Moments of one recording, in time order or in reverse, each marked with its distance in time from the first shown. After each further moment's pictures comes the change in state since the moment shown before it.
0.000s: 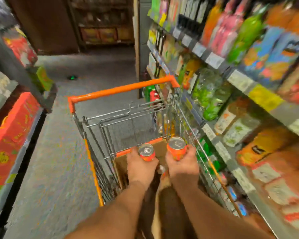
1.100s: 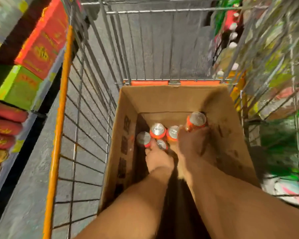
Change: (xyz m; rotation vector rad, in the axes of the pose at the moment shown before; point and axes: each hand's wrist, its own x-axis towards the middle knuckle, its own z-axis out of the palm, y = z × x) left_hand 0.027 -0.202 0.184 0.158 -0.020 -0.686; right_hand 0.064 0.185 0.197 -0.303 -0.405 0.200
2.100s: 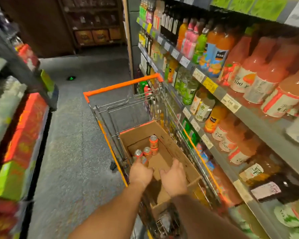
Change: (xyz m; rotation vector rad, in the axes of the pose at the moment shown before) left_hand -0.281 -0.033 -0.278 0.230 -0.202 0.610; right_hand -0.386 -0.026 -0.235 -0.045 0.088 -0.065
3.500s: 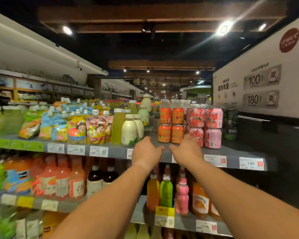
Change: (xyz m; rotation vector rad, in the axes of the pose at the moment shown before) left_hand -0.478 0.380 0.008 -0.070 -0.424 1.385; right_hand -0.324 0.070 -0.515 -0.063 1.198 0.440
